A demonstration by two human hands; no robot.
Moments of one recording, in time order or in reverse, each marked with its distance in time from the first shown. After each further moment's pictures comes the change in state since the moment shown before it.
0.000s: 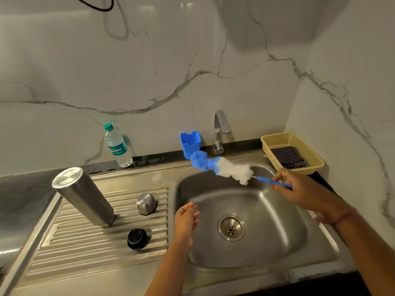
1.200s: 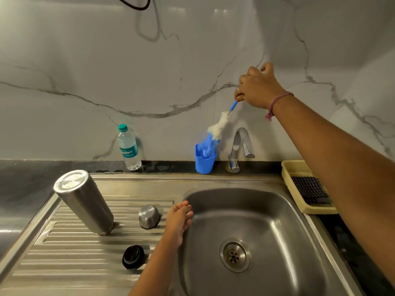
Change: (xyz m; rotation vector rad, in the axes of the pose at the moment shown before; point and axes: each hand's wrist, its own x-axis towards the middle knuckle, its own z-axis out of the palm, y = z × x) left_hand 0.046 0.059 -0.003 -0.036 0.016 0.008; right_hand 0.271 -0.182 -0.102 -1.083 0.374 -0.516
